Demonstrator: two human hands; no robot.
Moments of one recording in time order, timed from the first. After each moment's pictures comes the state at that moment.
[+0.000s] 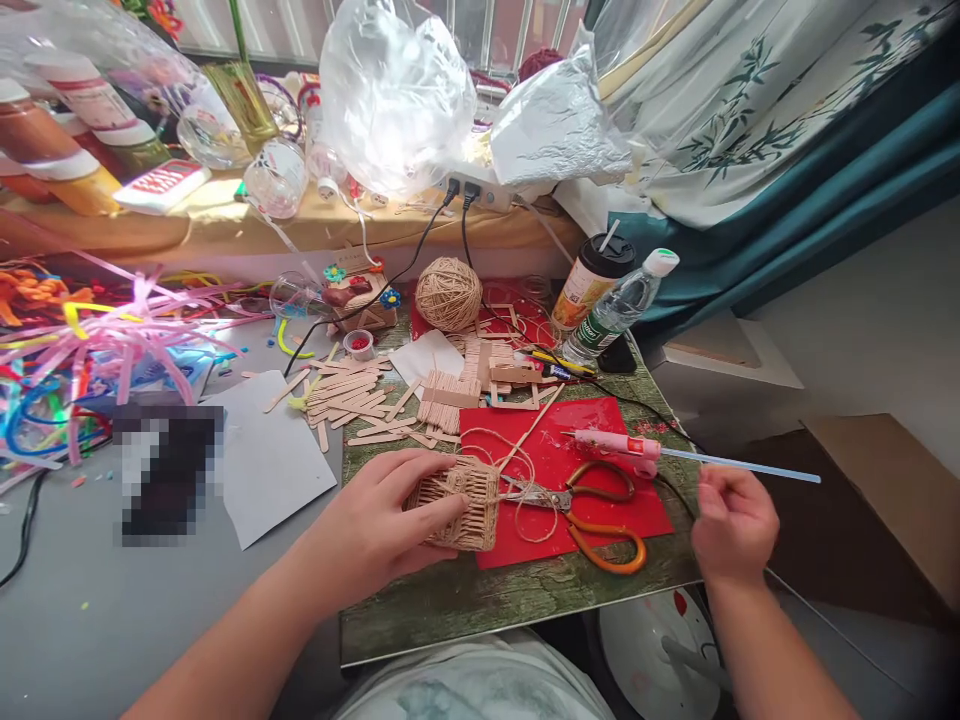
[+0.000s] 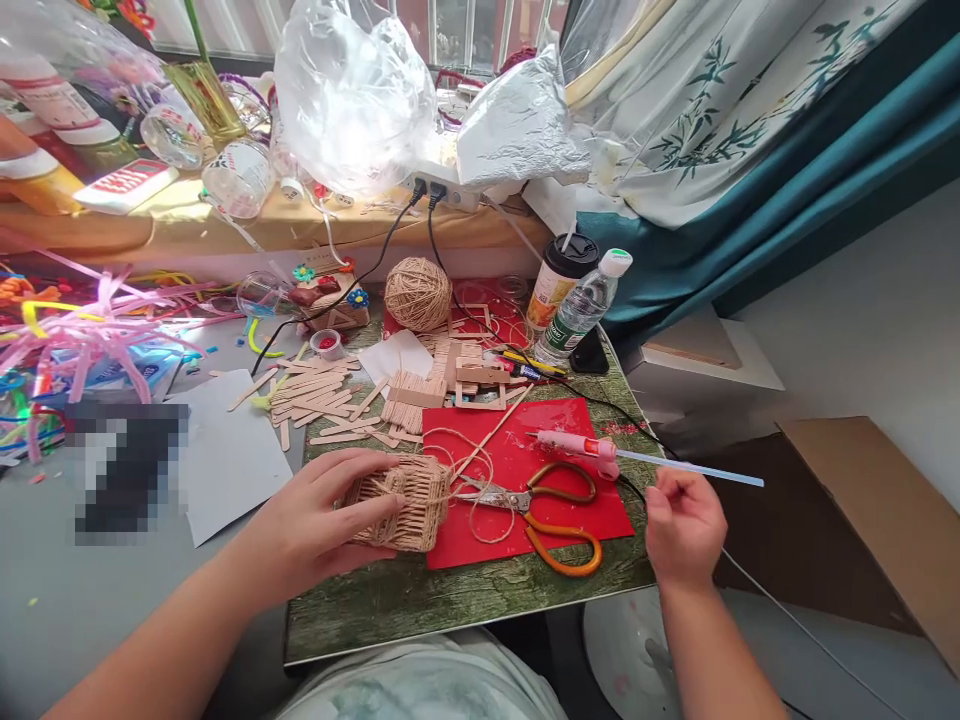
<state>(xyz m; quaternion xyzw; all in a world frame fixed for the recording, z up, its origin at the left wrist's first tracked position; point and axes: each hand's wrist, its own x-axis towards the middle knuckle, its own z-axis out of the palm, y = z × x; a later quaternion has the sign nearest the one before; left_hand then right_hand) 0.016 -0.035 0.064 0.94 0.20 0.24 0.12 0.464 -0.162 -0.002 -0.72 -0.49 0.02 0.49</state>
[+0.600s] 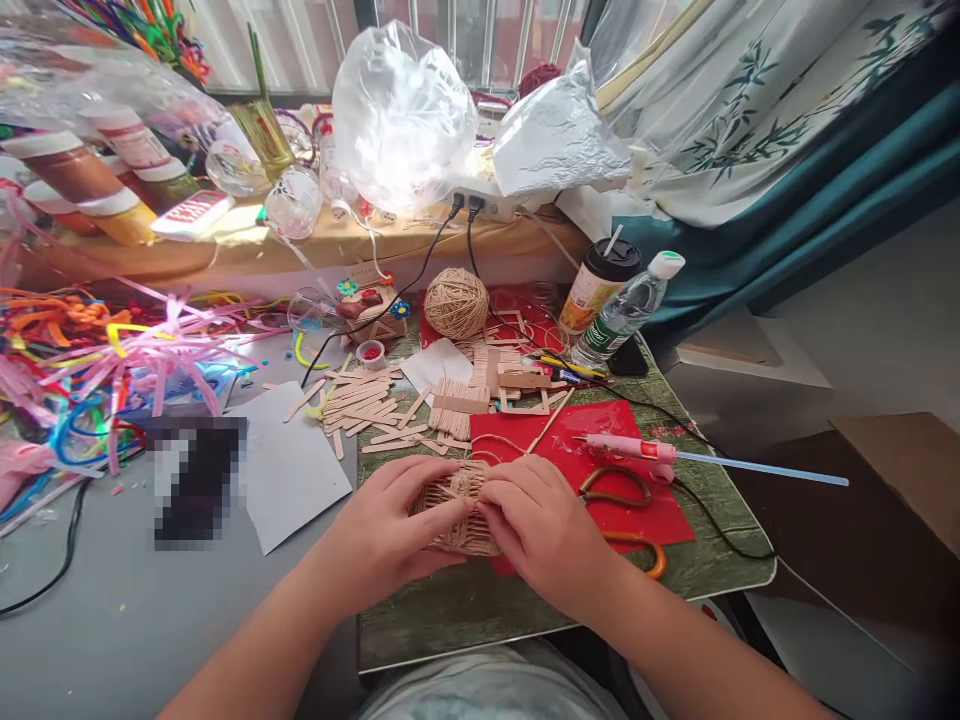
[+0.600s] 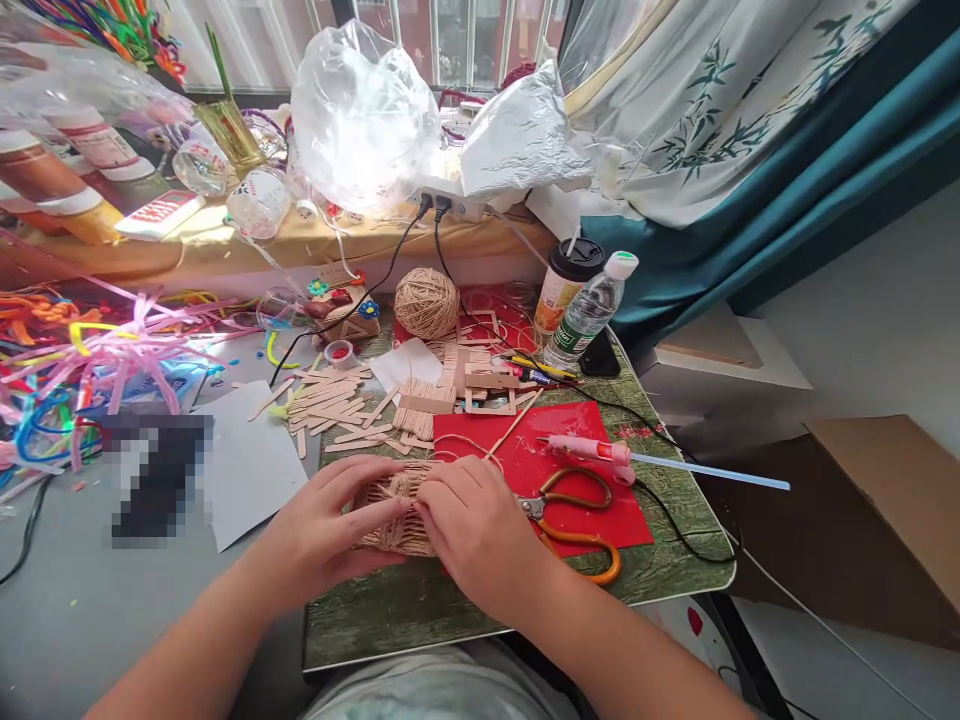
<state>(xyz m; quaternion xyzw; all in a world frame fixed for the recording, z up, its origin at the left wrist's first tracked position) 0.011 -0.037 0.058 0.93 0.21 0.27 0.13 0.262 -0.098 0.073 -0.47 -0.81 0.10 0.33</state>
